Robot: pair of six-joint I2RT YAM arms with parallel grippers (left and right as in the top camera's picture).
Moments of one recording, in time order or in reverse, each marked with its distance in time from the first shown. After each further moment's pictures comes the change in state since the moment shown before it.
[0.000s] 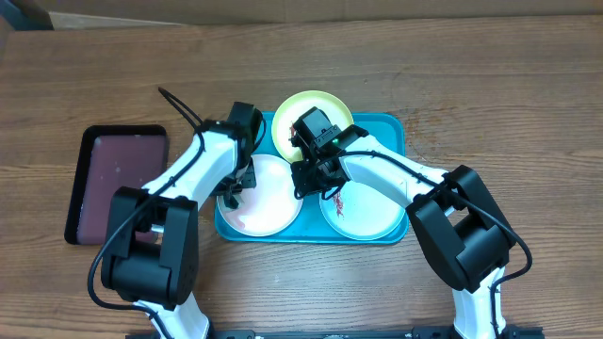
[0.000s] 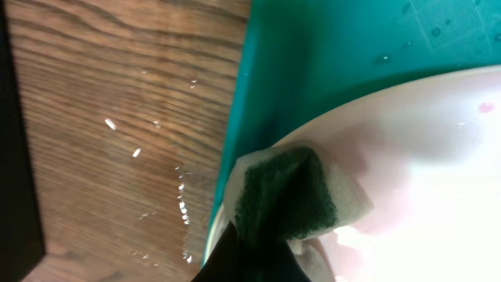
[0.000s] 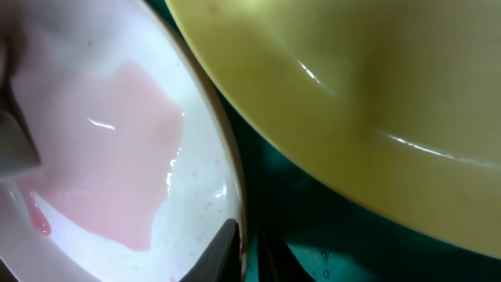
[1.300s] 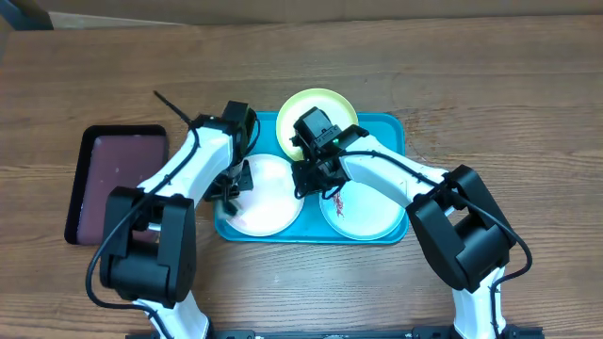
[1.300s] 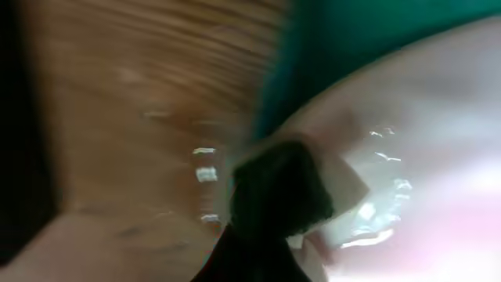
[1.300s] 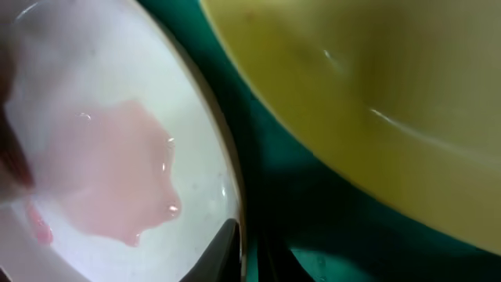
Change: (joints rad) left arm 0.018 0.005 0.034 -0.127 0.003 -0.054; right arm 0.001 0.000 -0.002 0.011 0.010 0.000
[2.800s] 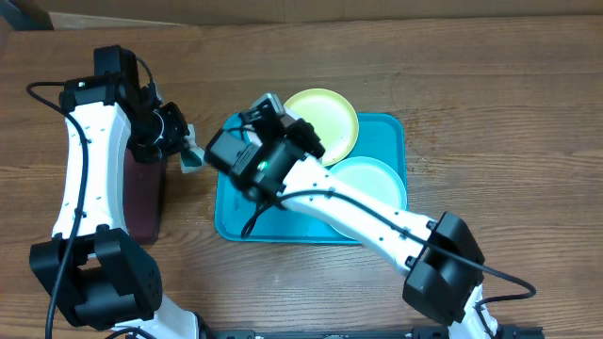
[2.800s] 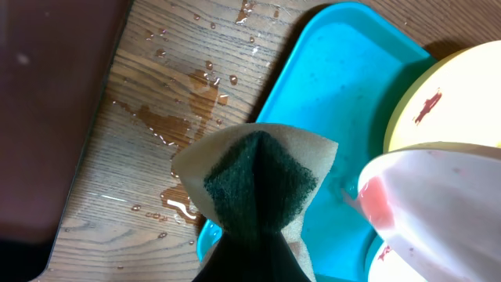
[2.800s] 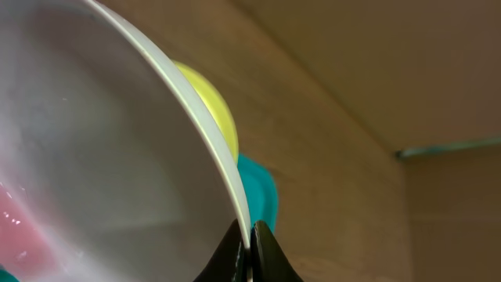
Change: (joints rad) left arm 0.396 -0.110 0.346 -0.169 0.524 0.195; right arm 0.349 0.002 0.519 -0.568 1.286 -0.004
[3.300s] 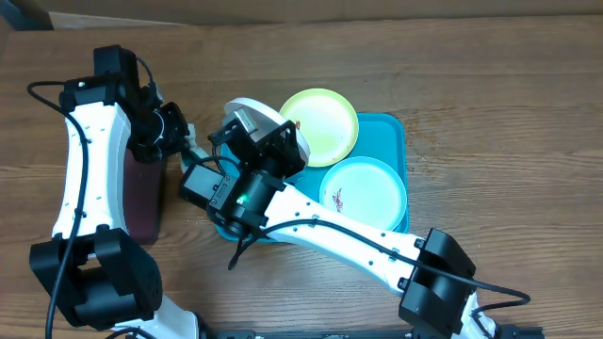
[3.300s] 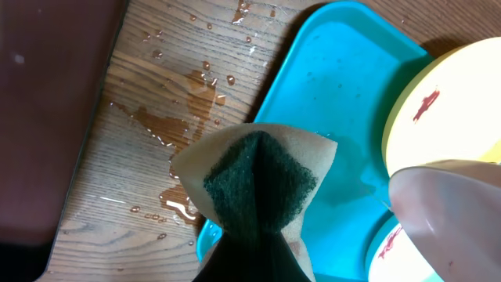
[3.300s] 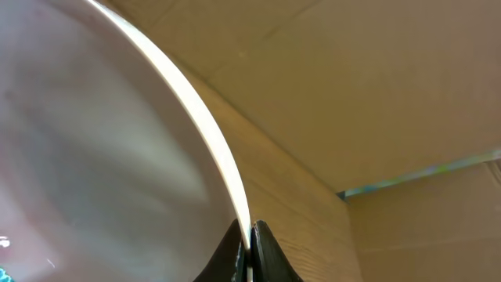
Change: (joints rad) left arm 0.000 0.000 0.000 0.001 0.003 0.011; right arm 0.108 0.000 0.000 0.044 0.251 -0.004
